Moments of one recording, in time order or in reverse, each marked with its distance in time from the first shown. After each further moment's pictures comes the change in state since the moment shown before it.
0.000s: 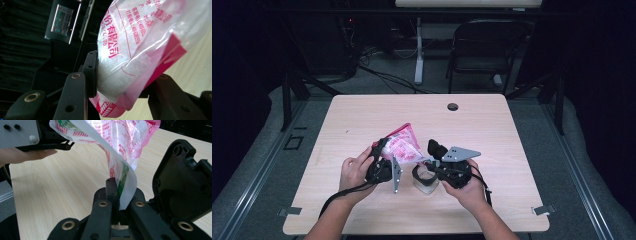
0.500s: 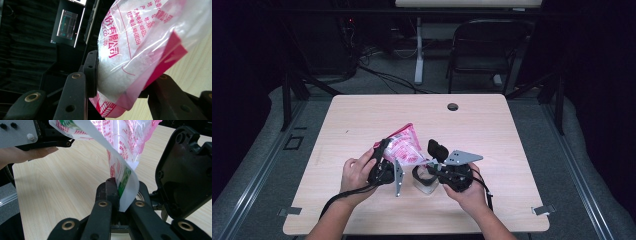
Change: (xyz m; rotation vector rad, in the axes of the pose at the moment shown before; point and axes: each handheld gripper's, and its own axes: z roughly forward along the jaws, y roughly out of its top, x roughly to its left) left arm -0.005 0.005 -0.003 -0.021 0.038 0.033; right arm 0.001 -0.011 -0.002 -0.003 0.006 0.027
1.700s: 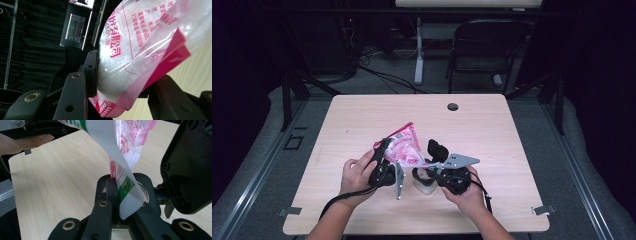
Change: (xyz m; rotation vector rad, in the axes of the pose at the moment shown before) left arm -0.001 0.003 -0.006 -0.008 0.048 0.027; right arm 0.003 -0.010 0.007 0.016 -0.003 -0.012
